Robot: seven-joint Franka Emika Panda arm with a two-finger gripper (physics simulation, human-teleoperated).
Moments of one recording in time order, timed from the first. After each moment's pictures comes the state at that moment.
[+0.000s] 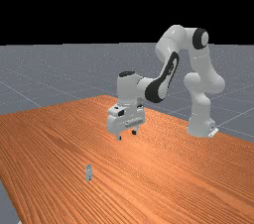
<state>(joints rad) 0.00 0.39 0.00 -1.96 0.00 2.36 -0.79</state>
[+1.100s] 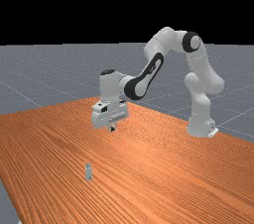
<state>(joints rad) -0.13 0.46 -0.04 -1.85 0.01 2.27 -0.99</state>
